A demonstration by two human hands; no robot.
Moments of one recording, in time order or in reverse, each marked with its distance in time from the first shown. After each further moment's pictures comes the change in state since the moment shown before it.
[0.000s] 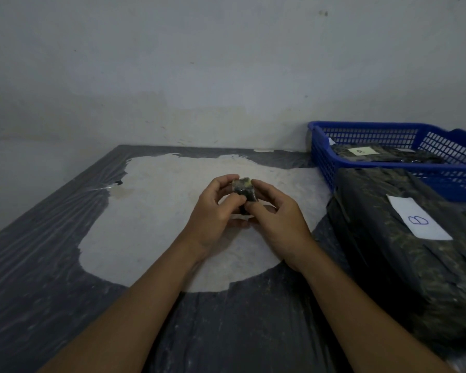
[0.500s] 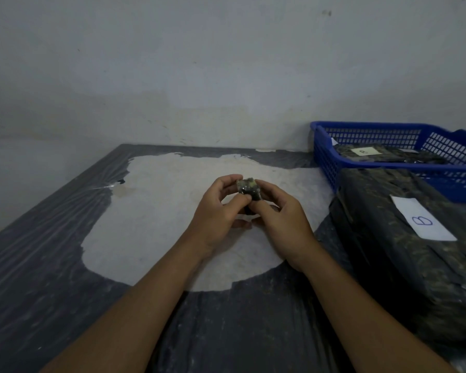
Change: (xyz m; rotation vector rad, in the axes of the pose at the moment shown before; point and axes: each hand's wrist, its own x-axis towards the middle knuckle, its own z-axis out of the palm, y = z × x) left_hand 0.002 -0.003 0.000 0.044 0.013 0.003; right_hand 0.001 0.003 0.000 -0.020 0.002 -0.003
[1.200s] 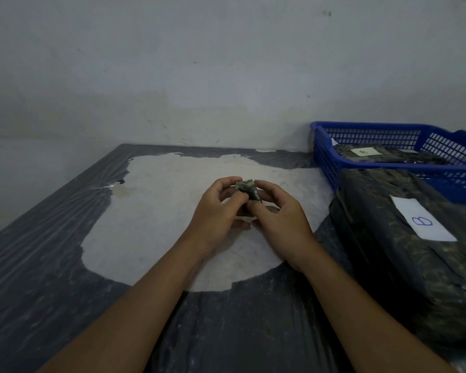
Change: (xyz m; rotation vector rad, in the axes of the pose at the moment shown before) left_hand 0.000 0.004 0.002 0.022 0.027 -0.034; right_hand 0.000 0.001 0.001 0.018 0.014 0.002
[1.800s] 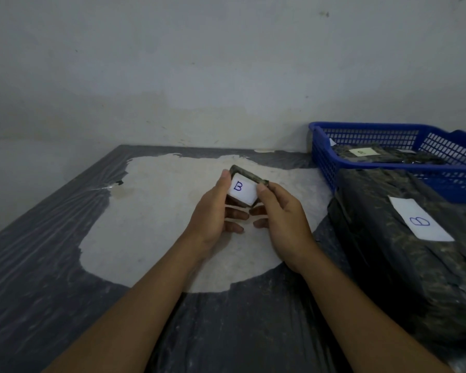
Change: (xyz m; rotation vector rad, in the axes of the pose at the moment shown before) left_hand 0.002 0.005 0.004 -0.016 0.020 -0.107; right_hand -0.001 -0.002 0.003 0.091 0.037 0.006
